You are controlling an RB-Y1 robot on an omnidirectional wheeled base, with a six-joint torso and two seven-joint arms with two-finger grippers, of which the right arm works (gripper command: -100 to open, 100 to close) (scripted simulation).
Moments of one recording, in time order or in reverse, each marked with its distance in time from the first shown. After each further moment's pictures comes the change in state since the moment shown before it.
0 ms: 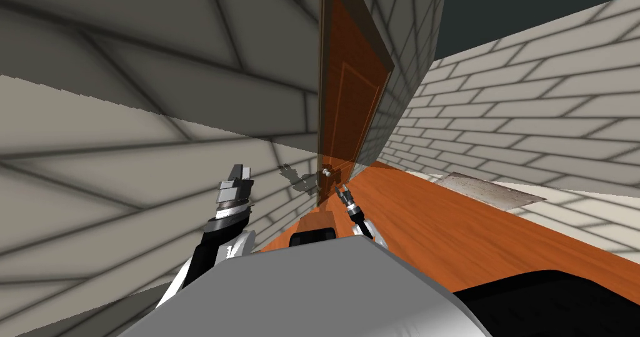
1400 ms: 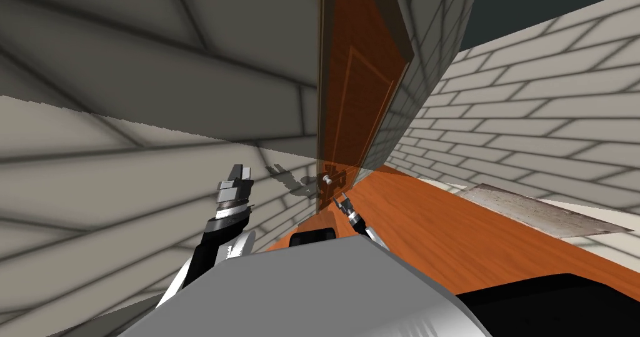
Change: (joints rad) arm -0.059 -0.046 0.004 0.316 0.097 -0.148 0.239
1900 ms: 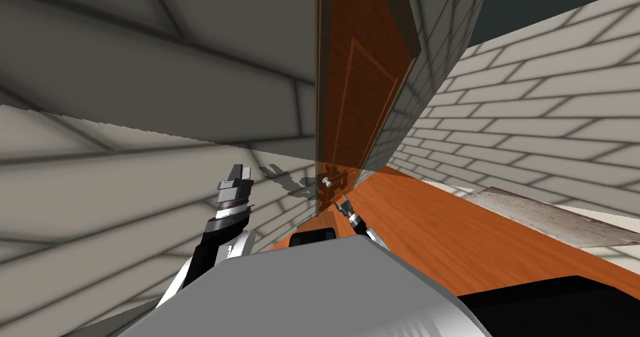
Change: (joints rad) arm -0.031 -0.015 -0.002 0.105 0.024 -0.043 0.063
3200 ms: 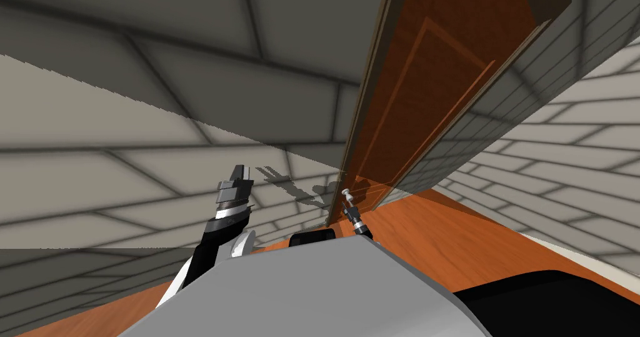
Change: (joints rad) arm 0.088 0.117 -0.199 -0.013 -0.001 0.016 0.074
